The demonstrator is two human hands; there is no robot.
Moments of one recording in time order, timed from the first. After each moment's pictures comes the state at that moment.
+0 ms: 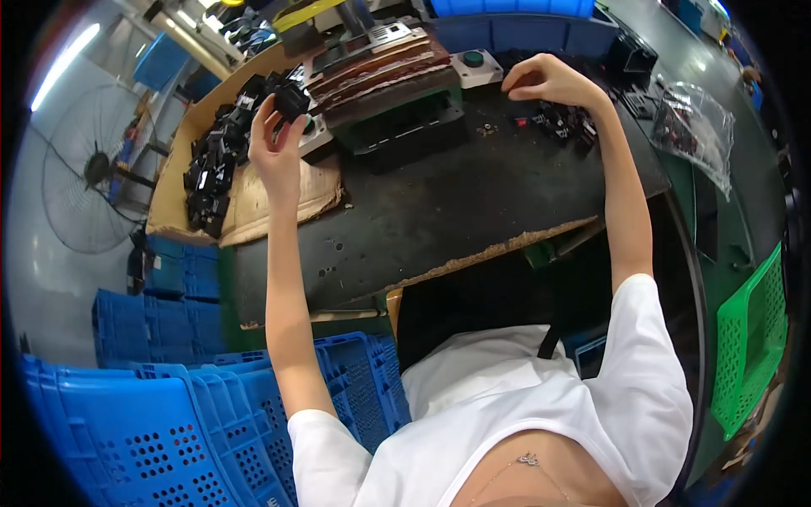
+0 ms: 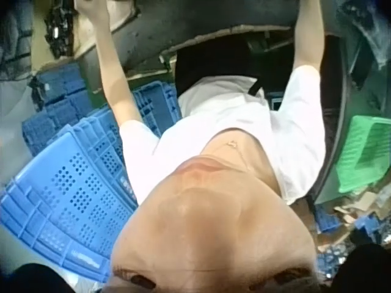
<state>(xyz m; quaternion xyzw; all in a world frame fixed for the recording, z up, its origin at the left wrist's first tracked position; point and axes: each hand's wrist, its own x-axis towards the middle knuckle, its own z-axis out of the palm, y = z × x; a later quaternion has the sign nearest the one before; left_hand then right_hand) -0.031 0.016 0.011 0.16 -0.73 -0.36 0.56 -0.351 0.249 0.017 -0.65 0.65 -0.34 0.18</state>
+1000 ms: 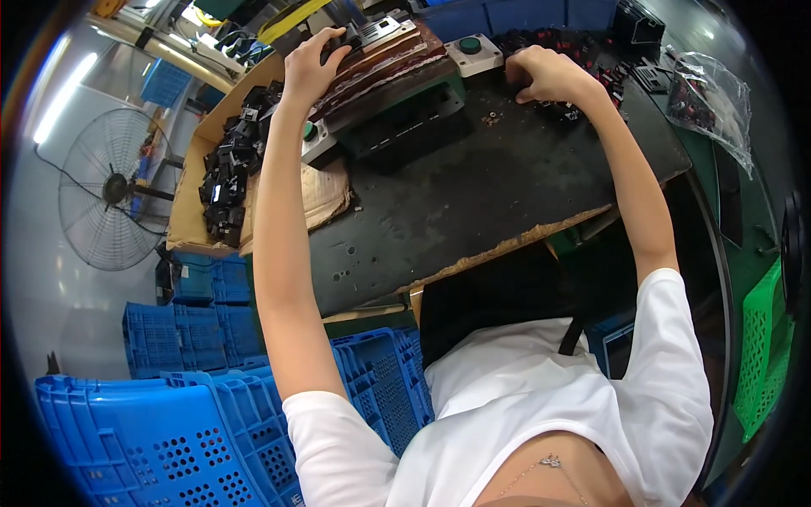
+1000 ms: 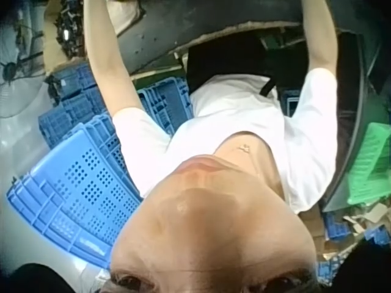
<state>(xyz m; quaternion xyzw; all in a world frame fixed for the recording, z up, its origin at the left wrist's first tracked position) -0.144 -0.050 0.055 0.02 -0.93 -0.03 0.36 -0.330 0.246 0.001 -0.57 0.80 -0.18 0.03</state>
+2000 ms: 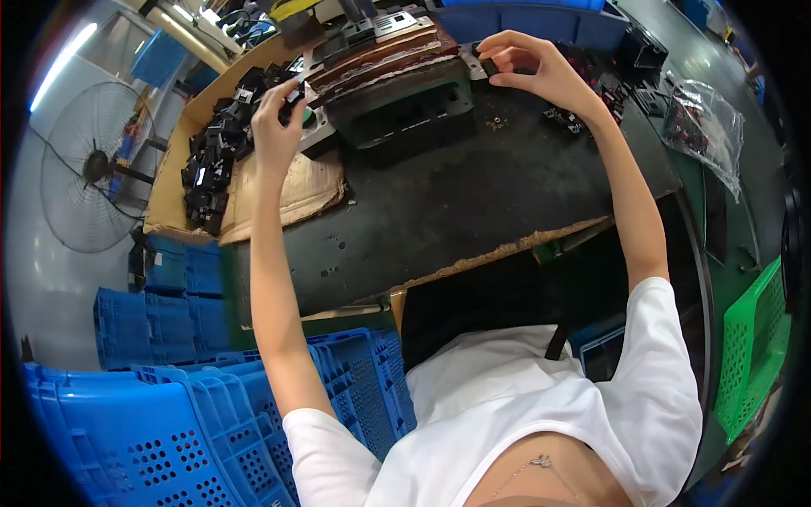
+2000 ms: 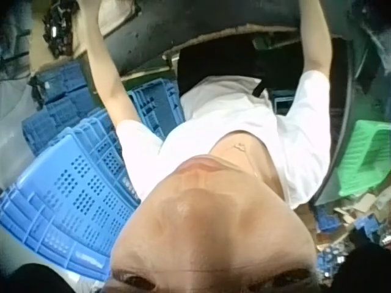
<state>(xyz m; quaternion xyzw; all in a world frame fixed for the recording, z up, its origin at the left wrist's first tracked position) -0.045 -0.031 0.016 0.12 -0.88 -0.10 0.44 -0.319 0.232 0.013 -0.68 0.54 -0.48 0.07</state>
